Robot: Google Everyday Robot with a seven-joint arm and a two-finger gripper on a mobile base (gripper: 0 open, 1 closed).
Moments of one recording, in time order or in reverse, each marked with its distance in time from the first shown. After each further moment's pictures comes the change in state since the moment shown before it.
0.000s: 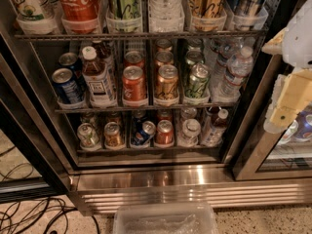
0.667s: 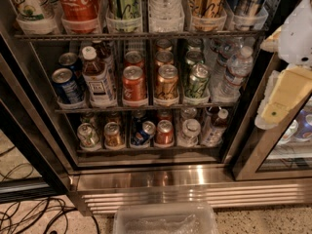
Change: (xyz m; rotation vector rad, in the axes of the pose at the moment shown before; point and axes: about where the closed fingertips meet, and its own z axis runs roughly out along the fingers) arm -0.011 -0.002 -0.002 0.021 -0.031 0.043
